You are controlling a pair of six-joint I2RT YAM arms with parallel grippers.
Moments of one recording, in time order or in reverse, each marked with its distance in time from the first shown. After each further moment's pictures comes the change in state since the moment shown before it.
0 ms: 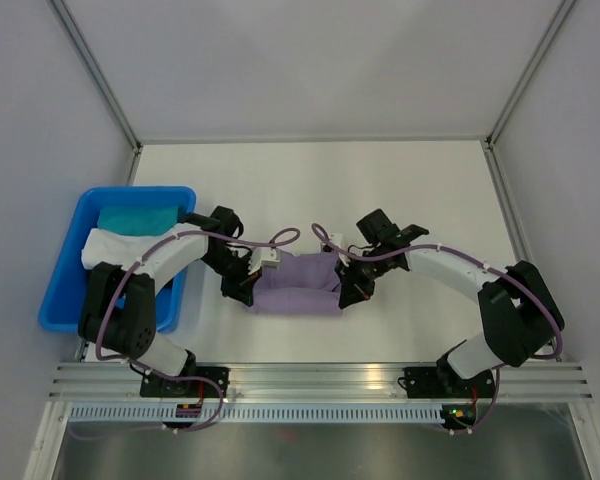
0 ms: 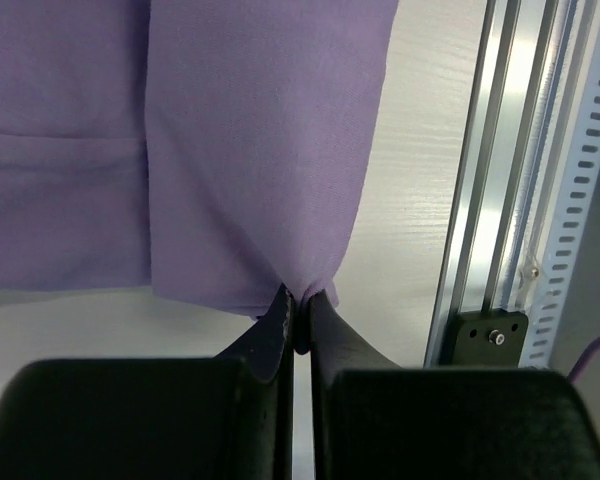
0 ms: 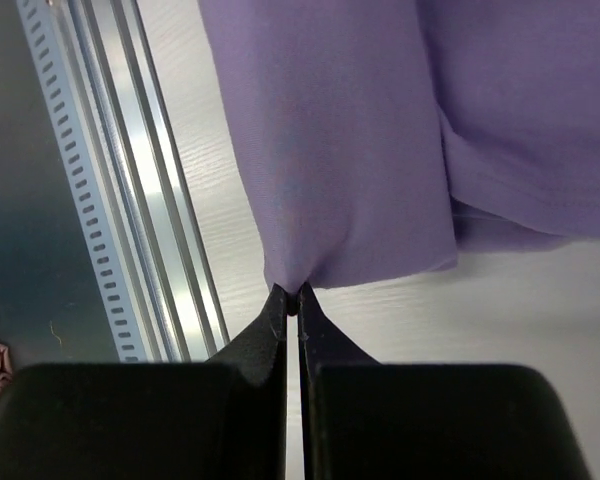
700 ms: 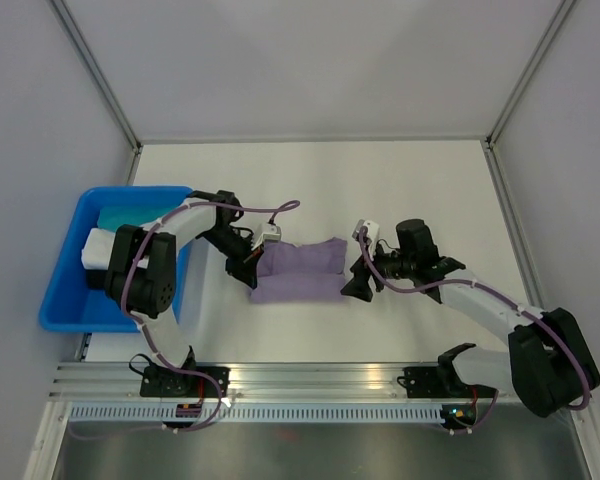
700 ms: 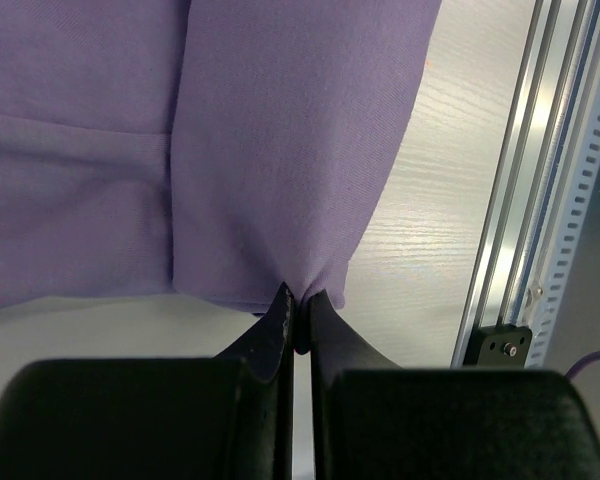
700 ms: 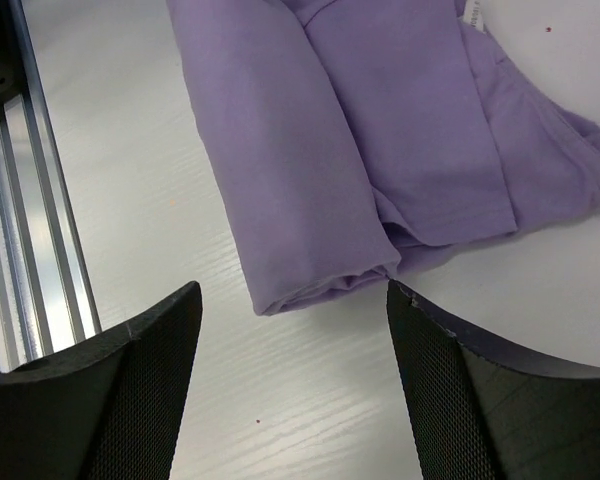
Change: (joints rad) left arm 0.098 0.303 0.229 -0.074 0.074 0.018; right arm -0.180 -0.296 -0.336 0.585 0.006 0.194
